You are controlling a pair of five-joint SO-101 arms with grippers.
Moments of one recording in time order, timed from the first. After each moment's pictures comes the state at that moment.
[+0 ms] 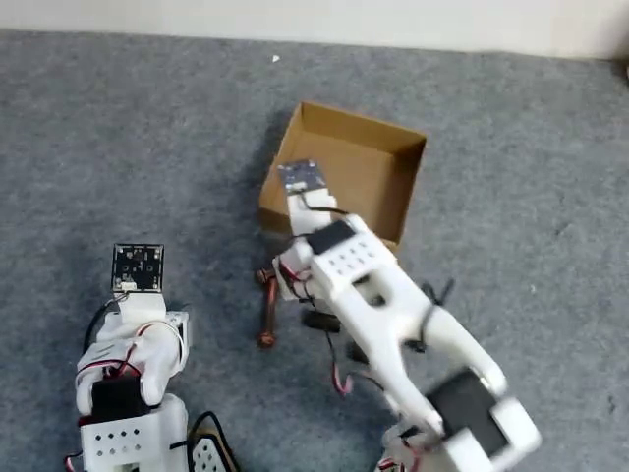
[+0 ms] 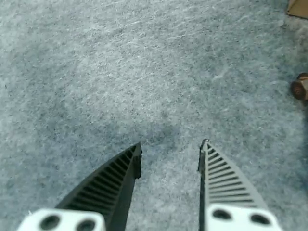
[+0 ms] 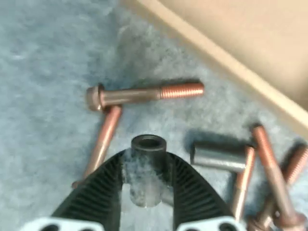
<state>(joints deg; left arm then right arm) -16.2 -97.0 90.3 68.3 -4.1 -38.5 -10.8 30.6 59.6 -11.9</state>
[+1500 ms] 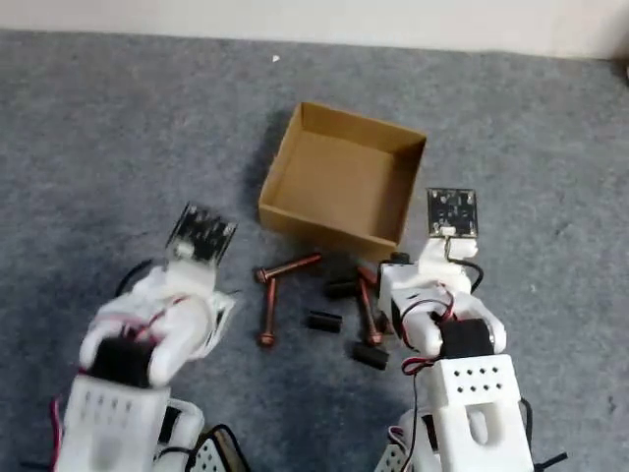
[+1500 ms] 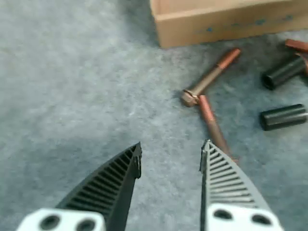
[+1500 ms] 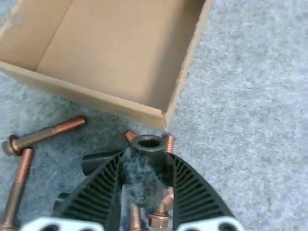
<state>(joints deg) 6.6 -69.0 60.5 72.2 -6.5 -10.9 -59.5 66.1 49.1 -4.2</state>
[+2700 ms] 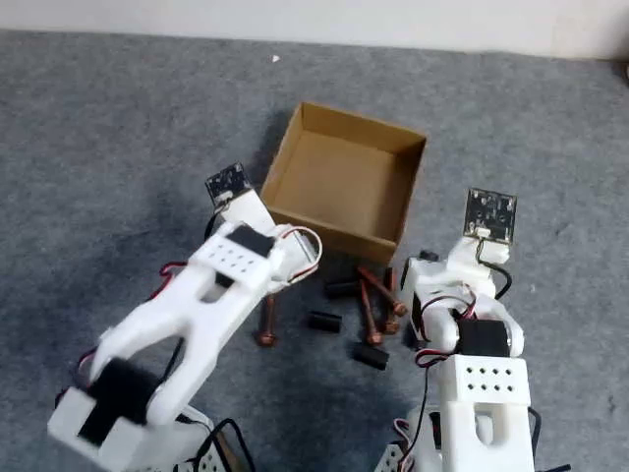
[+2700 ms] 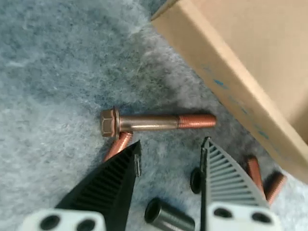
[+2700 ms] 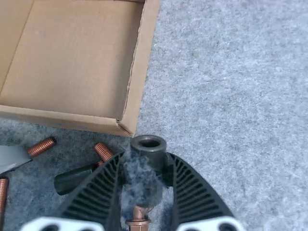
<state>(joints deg) 21.1 -6.7 39.6 47.5 61.6 -4.0 -59.5 66.1 49.1 -6.6</state>
